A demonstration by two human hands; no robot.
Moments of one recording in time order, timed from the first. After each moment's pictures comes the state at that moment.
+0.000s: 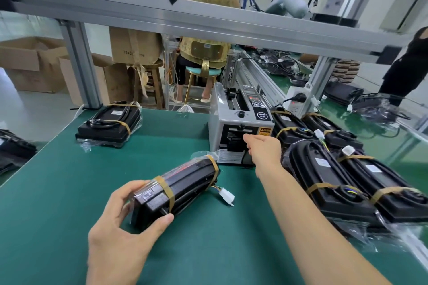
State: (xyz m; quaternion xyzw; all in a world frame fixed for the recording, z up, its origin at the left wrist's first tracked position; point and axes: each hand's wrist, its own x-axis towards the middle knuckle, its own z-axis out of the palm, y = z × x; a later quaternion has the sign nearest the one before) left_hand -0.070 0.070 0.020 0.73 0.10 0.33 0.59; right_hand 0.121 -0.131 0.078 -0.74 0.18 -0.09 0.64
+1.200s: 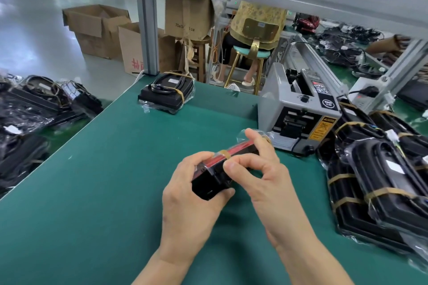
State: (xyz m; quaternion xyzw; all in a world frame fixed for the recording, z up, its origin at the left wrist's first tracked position) left_hand -0.087 0.047 0.043 0.76 0.12 0.33 0.55; right_hand -0.039 -0.062 0.096 -0.77 -0.16 0.06 0.61
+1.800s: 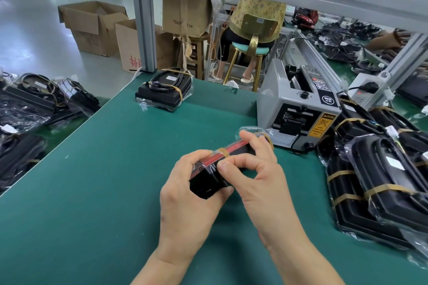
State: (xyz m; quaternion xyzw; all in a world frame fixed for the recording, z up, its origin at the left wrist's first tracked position) left_hand -0.086 0.046 0.044 0.74 0.12 0.35 0.56; right_hand -0.041 -0.054 0.089 -0.80 -0.15 0.03 0.59
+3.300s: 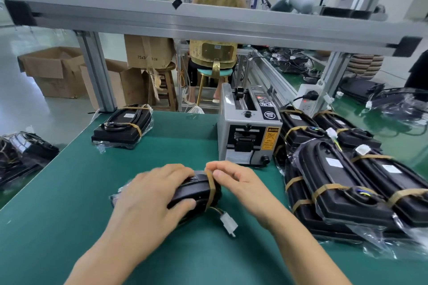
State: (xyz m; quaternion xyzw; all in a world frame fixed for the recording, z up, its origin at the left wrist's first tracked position) left_hand -0.058 0.062 0.108 0.96 -0.08 0.21 0.19; right_hand 0.038 -0.119 0.066 -0.79 -0.20 0.14 0.57
